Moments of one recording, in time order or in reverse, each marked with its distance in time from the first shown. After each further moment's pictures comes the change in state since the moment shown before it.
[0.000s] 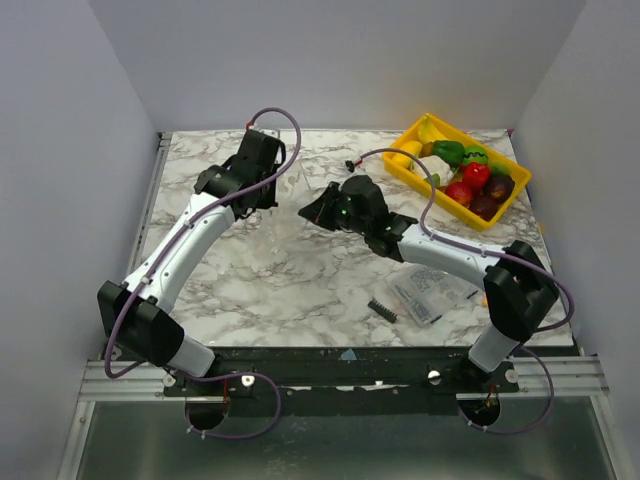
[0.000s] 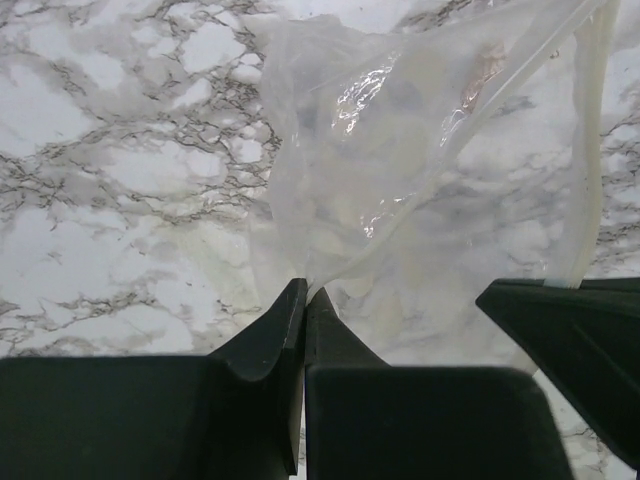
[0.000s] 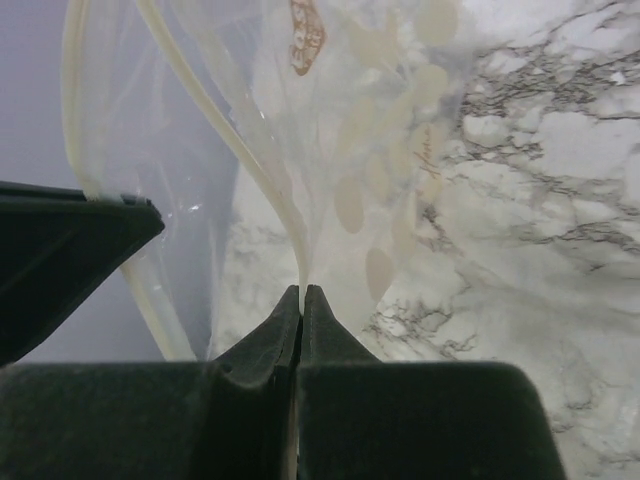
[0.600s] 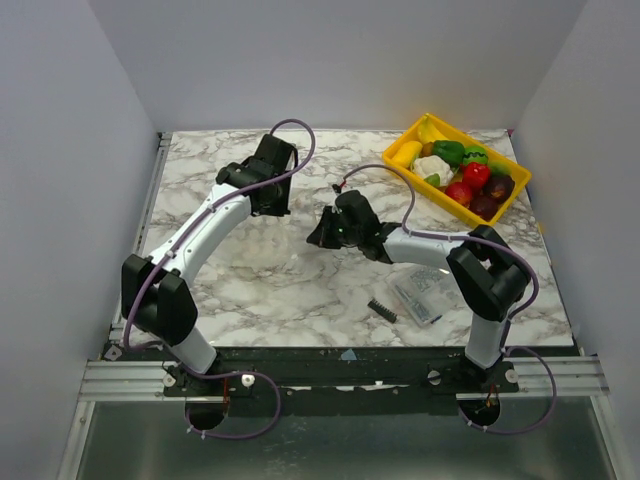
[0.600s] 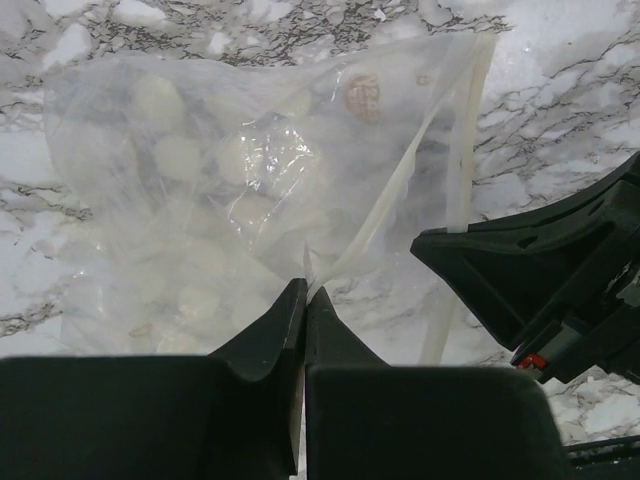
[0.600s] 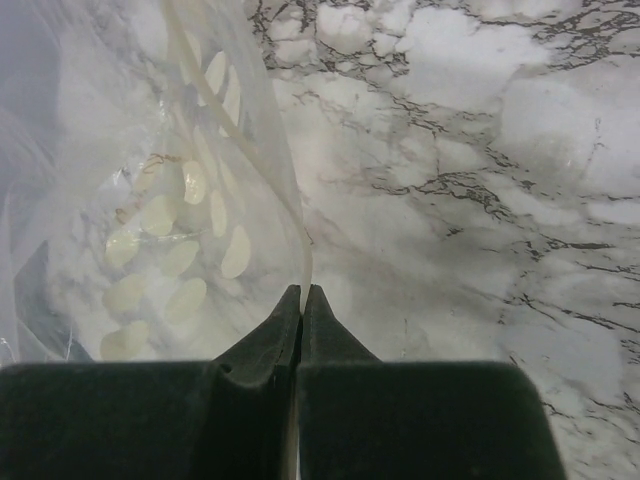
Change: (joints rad) left arm 0.003 0.161 -0.016 0.005 0.159 -0.018; right arm -0.061 0.192 -0.076 0.043 -0.158 -0.222
